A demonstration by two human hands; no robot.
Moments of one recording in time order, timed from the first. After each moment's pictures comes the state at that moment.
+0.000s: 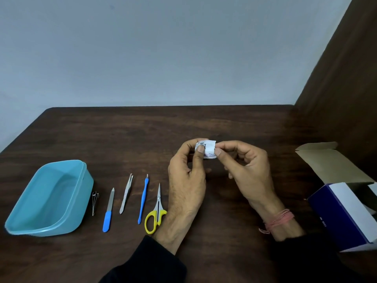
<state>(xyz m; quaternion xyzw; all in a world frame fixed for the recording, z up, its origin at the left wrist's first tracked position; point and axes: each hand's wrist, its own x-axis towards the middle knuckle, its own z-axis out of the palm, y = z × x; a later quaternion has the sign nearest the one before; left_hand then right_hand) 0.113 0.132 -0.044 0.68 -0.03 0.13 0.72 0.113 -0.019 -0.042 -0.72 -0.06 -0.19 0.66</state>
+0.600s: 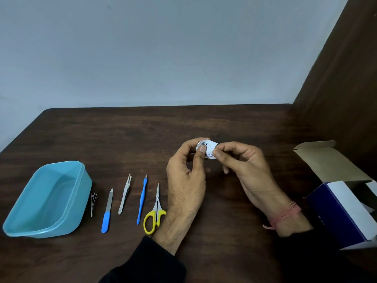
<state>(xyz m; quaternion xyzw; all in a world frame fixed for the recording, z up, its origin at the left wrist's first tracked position) 0.110 0.132 -0.041 0.68 -0.05 0.14 0.72 0.119 -0.024 -0.041 -0.64 -0.04 -0.07 0.76</state>
